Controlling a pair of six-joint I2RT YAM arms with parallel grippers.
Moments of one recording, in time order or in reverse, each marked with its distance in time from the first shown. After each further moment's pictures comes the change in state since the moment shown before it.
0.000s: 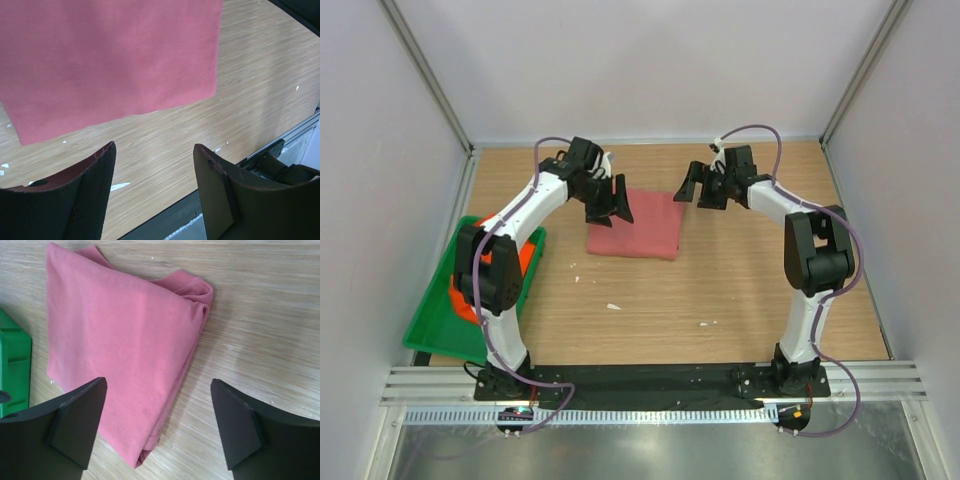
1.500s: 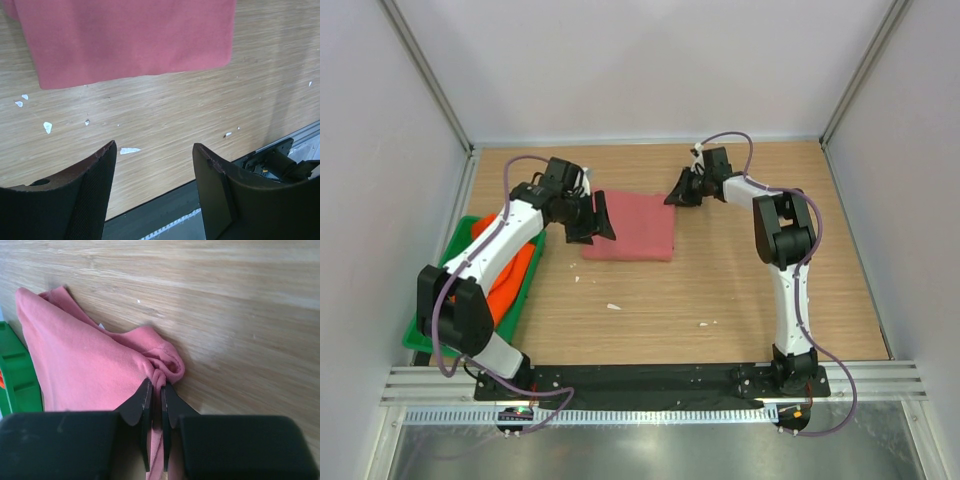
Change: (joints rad) left arm -0.001 -0.309 -0.290 0.011 -0.097 -0.056; right arm 0.042 0.360 0.278 0.059 -0.088 0.113
